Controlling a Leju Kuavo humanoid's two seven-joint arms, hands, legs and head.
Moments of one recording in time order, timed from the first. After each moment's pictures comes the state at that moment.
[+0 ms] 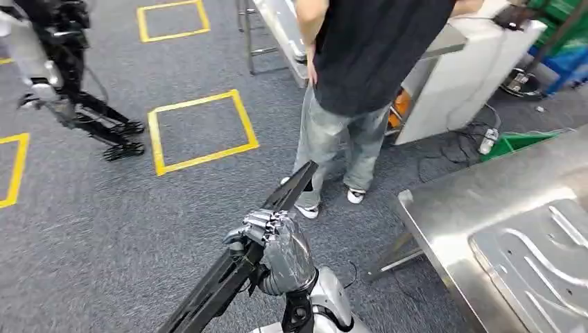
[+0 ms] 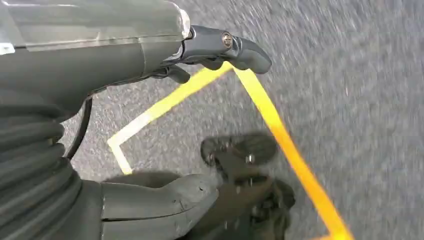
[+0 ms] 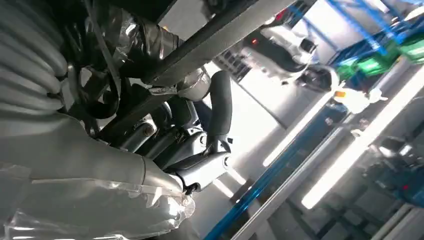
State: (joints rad) left arm -0.12 -0.23 1.15 -0.21 -1.00 0.00 -0.52; right arm -0.23 0.11 0.76 -1.57 0.63 -0.50 -0.39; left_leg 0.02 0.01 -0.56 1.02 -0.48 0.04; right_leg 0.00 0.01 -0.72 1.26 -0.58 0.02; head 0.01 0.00
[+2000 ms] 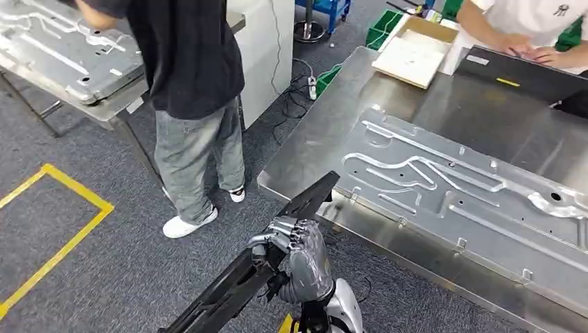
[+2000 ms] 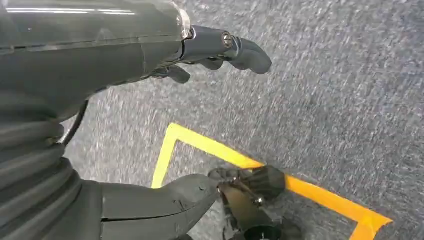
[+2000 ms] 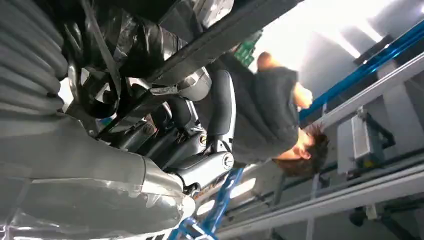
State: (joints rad) left arm -0.12 -0.16 1.14 -0.21 -1.00 0.01 -0.52; right arm -0.14 0.09 0.71 -1.62 0.61 -0.55 -0.45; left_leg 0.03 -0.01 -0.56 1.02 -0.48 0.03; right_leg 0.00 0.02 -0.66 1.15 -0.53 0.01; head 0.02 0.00
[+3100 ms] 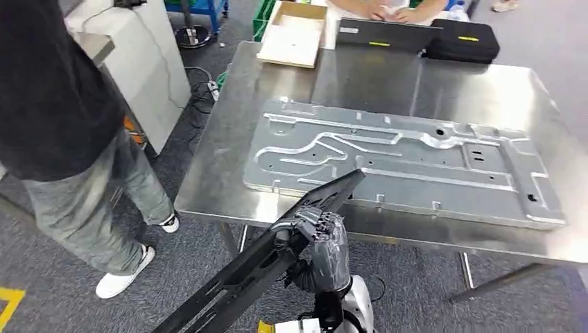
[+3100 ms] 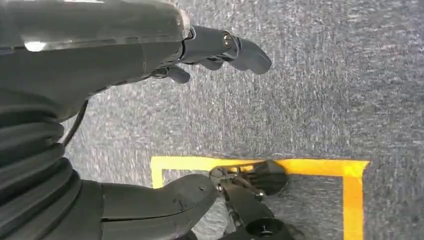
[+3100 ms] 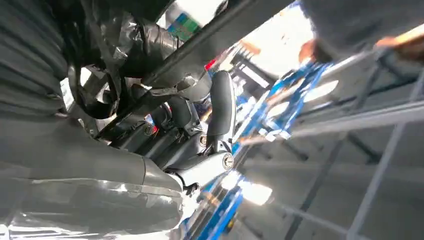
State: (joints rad) left arm -0.11 -0.16 1.14 -0.21 -1.01 0.00 -0.53; right arm -0.11 0.09 0.61 -1.64 0.62 -0.61 -0.44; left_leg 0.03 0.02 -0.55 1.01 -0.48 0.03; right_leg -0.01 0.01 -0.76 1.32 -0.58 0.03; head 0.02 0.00
